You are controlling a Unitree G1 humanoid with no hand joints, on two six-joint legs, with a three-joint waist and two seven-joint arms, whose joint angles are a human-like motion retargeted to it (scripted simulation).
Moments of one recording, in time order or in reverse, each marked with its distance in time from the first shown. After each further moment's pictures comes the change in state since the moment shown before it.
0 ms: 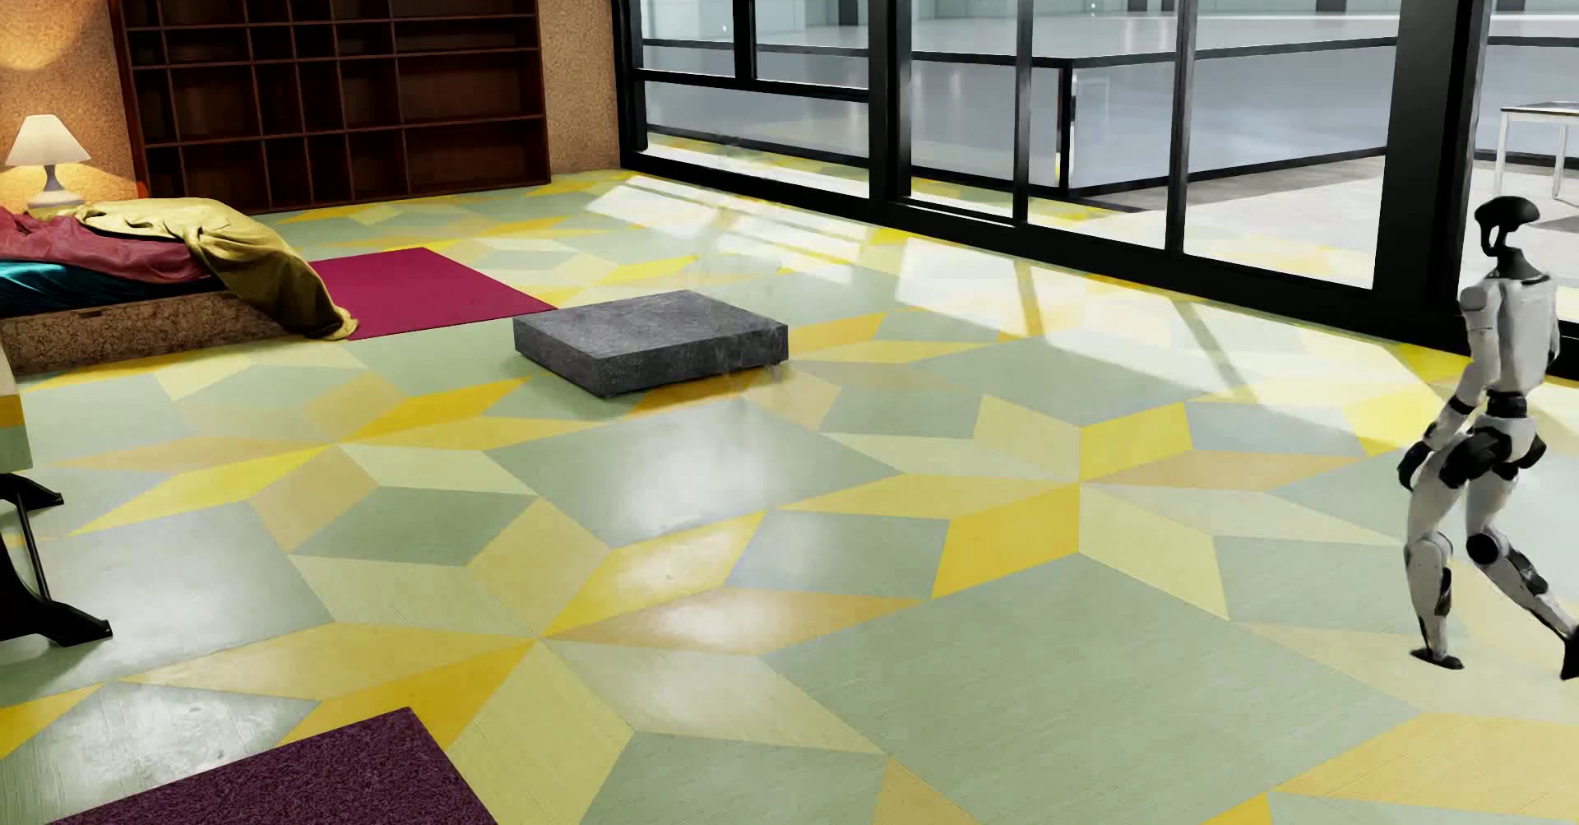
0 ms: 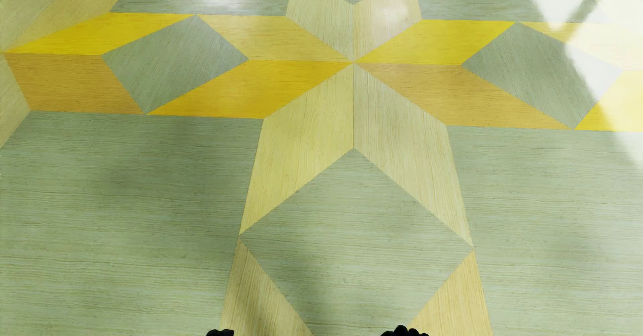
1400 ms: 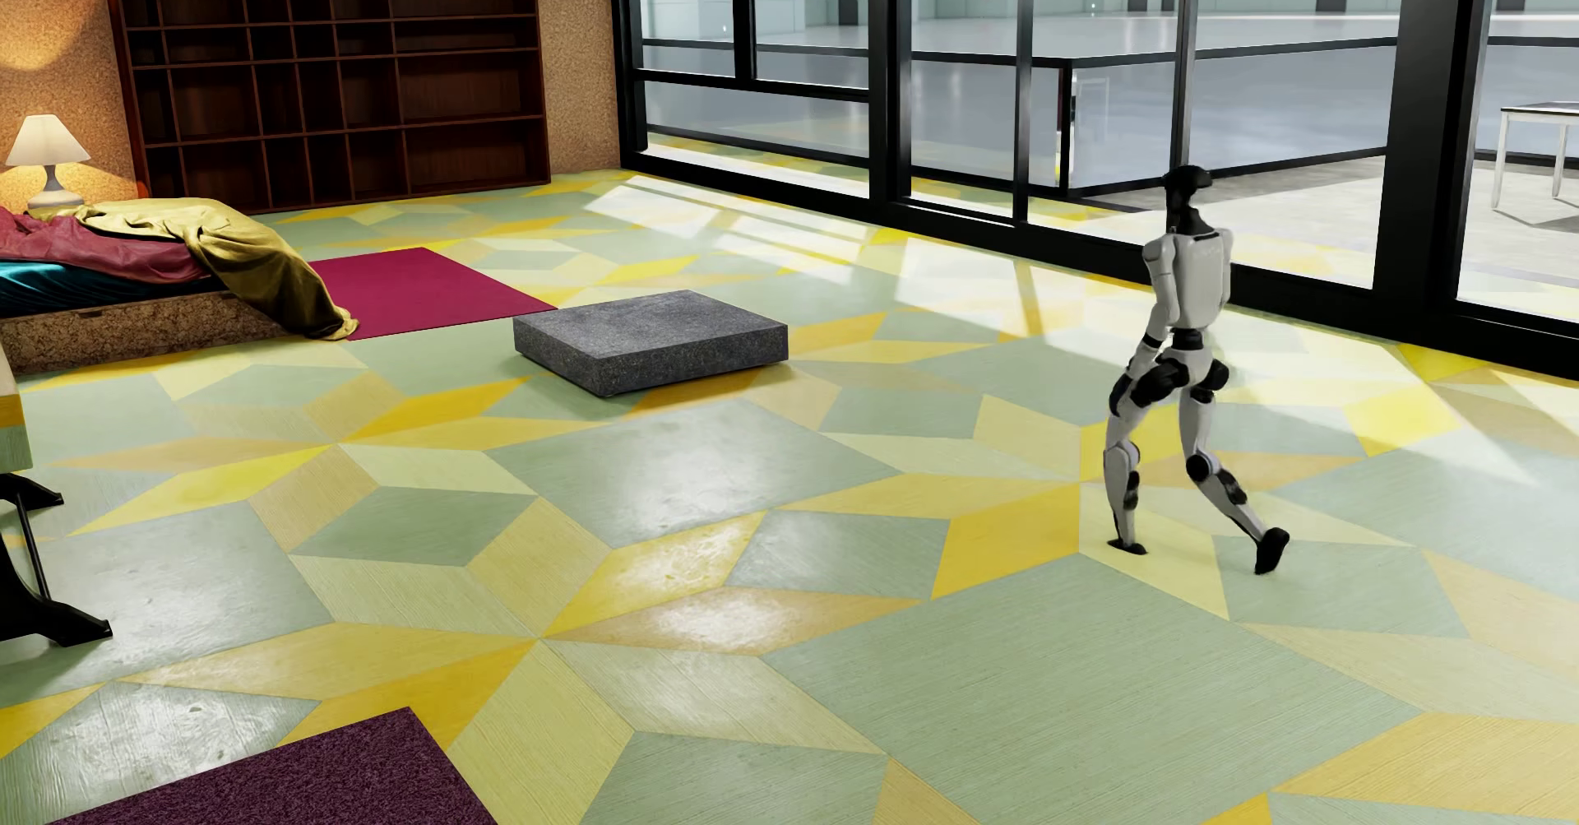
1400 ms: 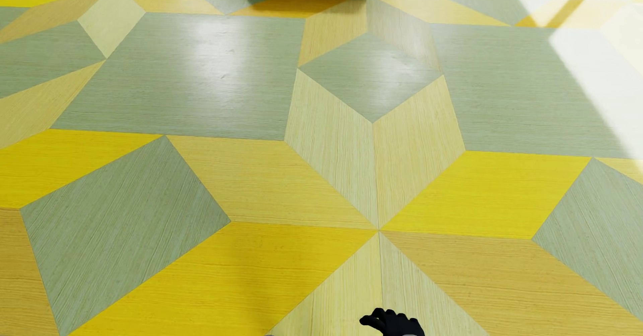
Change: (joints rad) body -0.129 0.210 0.007 0.089 0.109 0.054 -0.047 -0.009 -0.055 0.073 -0.212 0.136 -0.059 0.068 -0.028 -0.009 0.100 -0.018 -0.073 0.079 -0.113 -0.029 0.037 0.026 -0.205 0.040 -0.077 0.010 0.035
